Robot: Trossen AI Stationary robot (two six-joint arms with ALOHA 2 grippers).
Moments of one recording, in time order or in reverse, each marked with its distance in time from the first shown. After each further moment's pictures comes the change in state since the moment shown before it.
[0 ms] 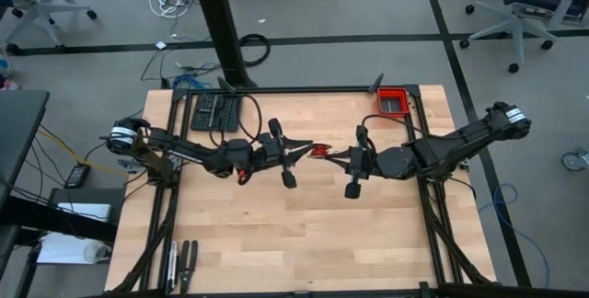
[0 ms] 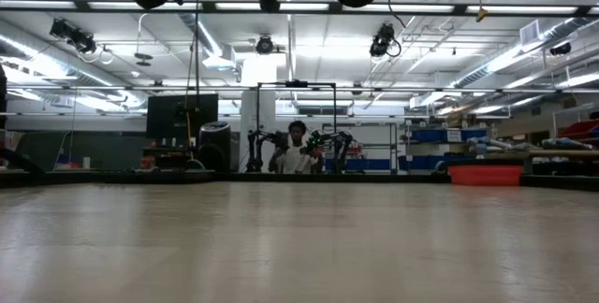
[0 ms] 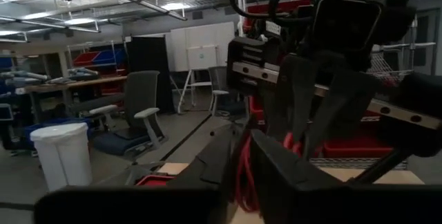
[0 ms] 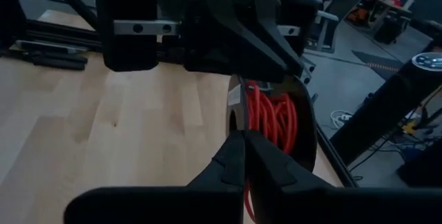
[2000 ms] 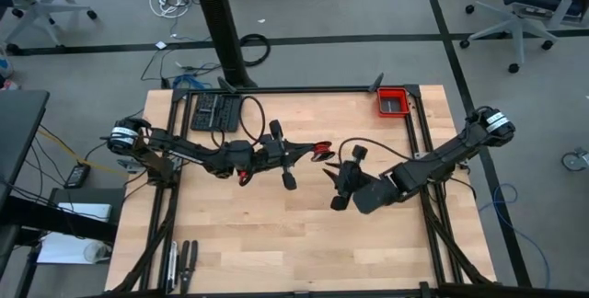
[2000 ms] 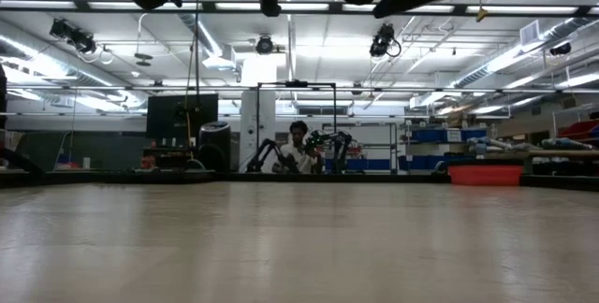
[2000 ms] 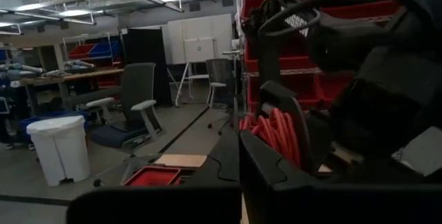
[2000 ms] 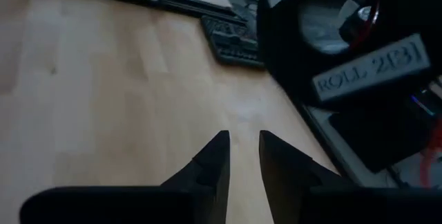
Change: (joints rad) left arm 0.000 0.009 -0.002 -0.026 0.000 -0.011; right arm 0.129 0.232 0.000 -0.094 0.336 0.231
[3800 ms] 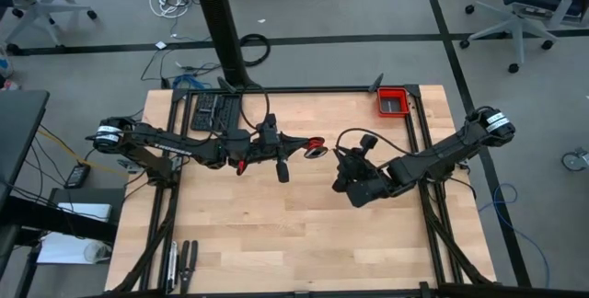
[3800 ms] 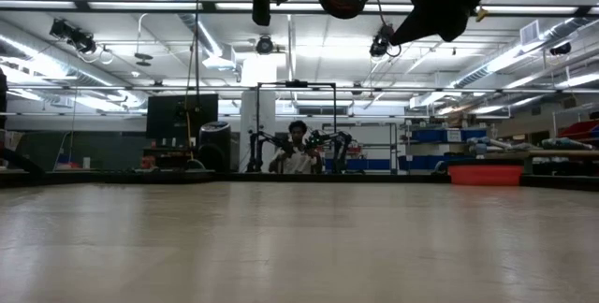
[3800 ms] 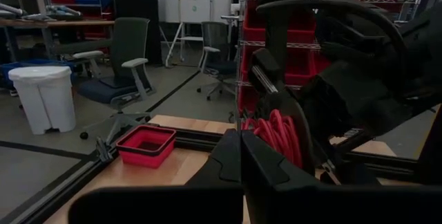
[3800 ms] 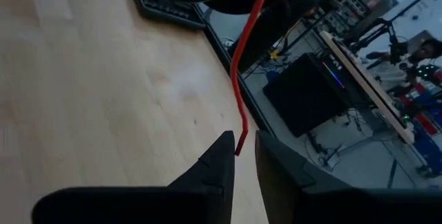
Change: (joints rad) left arm 0.065 -0.134 0.003 -0.299 0.077 -0.173; right arm -0.077 0.002 0.000 -0.245 0.166 0.076
